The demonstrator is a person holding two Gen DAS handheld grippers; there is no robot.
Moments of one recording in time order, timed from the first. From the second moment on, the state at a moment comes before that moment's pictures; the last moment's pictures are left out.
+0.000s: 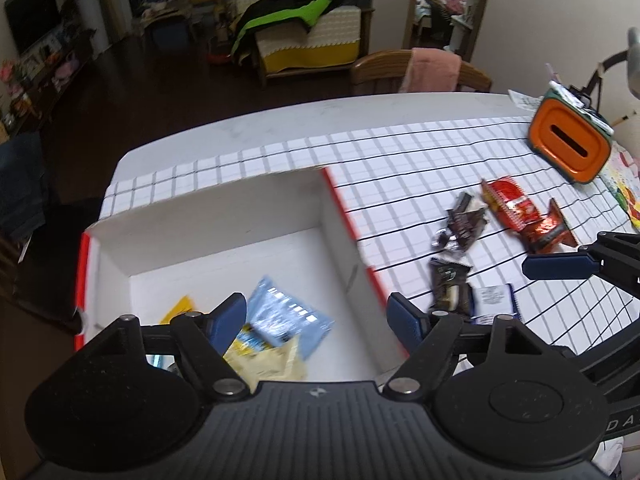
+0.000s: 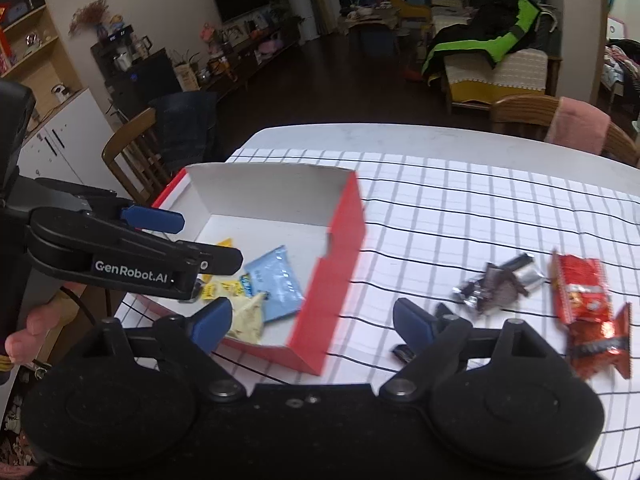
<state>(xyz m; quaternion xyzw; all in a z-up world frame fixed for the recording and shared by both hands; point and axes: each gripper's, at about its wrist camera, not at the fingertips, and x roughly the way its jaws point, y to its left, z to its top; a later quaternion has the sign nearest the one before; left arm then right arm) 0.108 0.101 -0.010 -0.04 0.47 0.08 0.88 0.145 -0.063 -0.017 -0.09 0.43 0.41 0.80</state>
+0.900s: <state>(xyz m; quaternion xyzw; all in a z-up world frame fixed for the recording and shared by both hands) 0.197 -0.027 -0.079 -0.01 0.52 0.05 0.85 0.209 -0.164 -0.095 -0.23 0.43 0.46 0.74</state>
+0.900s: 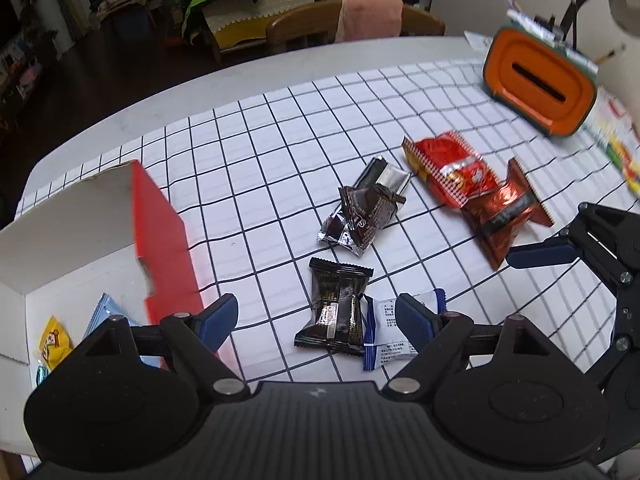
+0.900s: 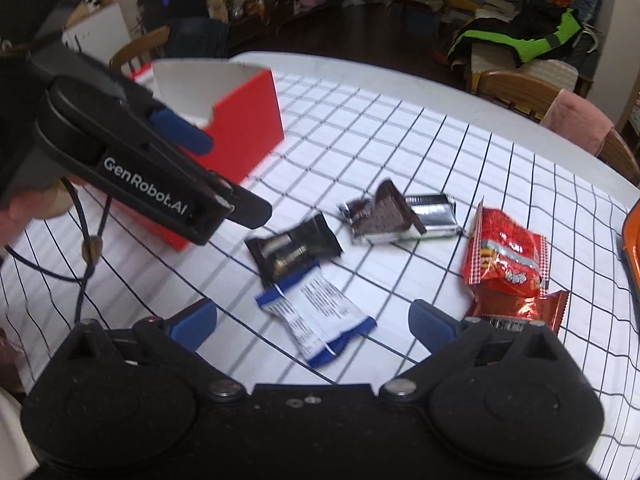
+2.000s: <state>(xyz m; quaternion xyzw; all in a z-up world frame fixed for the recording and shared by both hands) 0.249 -0.009 -0.156 -0.08 0.61 0.06 0.79 0.213 -0.124 -0.157 -0.34 0.39 0.54 0.66</state>
